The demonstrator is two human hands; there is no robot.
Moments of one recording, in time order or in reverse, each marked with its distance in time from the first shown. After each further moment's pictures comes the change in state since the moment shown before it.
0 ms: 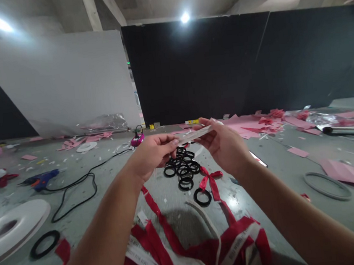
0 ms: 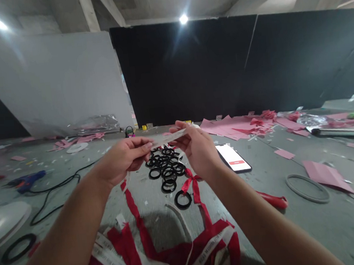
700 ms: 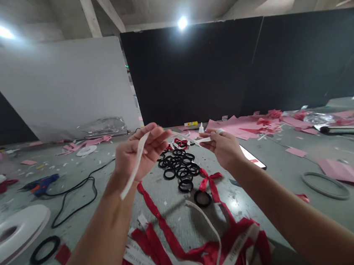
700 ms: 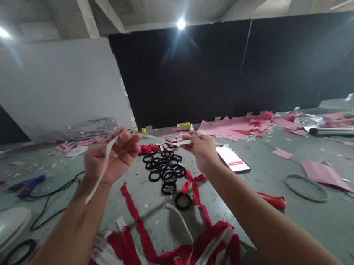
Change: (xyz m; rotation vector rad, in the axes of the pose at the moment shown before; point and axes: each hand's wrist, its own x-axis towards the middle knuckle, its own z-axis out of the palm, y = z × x) left_hand -0.002 -0.005 -0.025 -0.637 -0.052 0.327; right_hand 0.022 0.017 -0.032 -0.149 0.255 0.046
